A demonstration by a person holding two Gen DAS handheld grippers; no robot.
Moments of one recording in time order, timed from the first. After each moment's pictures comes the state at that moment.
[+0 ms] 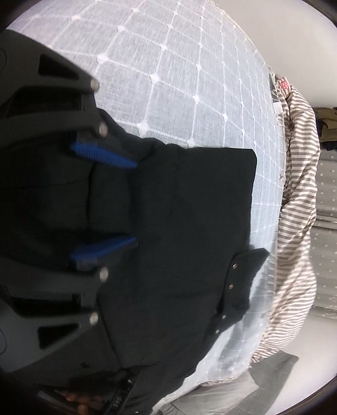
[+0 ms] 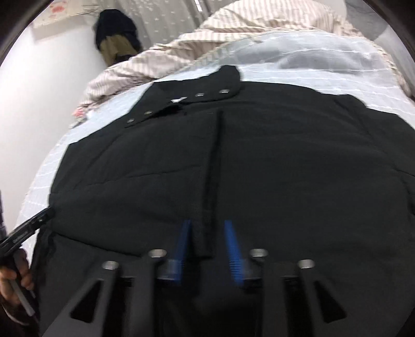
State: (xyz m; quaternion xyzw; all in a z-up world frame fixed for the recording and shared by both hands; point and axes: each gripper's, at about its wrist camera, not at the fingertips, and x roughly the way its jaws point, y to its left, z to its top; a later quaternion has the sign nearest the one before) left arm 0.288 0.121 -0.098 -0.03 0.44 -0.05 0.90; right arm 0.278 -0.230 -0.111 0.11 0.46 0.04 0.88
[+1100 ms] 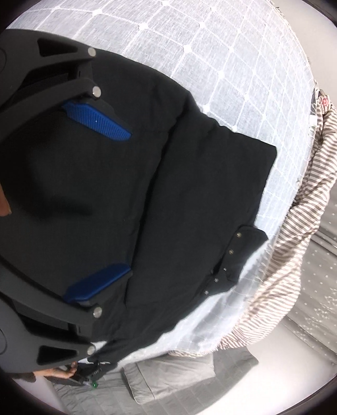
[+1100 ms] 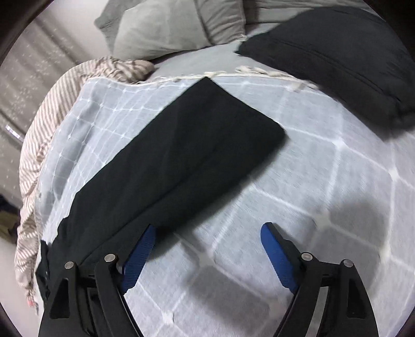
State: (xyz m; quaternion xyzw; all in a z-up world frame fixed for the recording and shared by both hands) left arm 0.219 0.106 -0.057 -0.19 0.47 -0.08 0.86; right arm 0.097 -0.614 -0.103 0.40 0.36 -0.33 0.78
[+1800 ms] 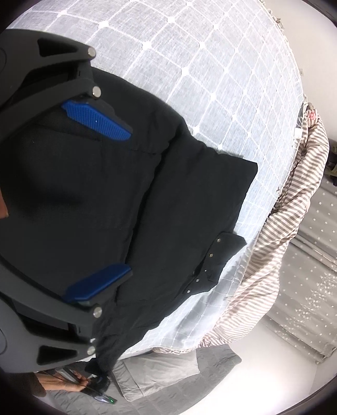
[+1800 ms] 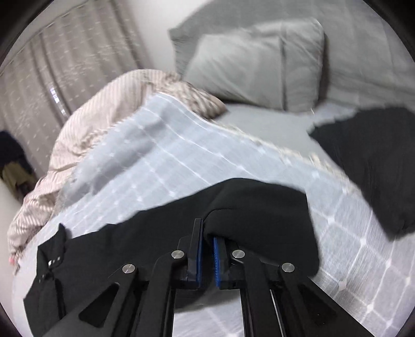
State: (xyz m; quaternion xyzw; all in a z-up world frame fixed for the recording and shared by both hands) left arm 0.194 0.132 -0.050 -0.21 0.42 -0.06 0.88; right arm 0.157 -0.552 0.002 0.24 0.30 -0.28 0.88
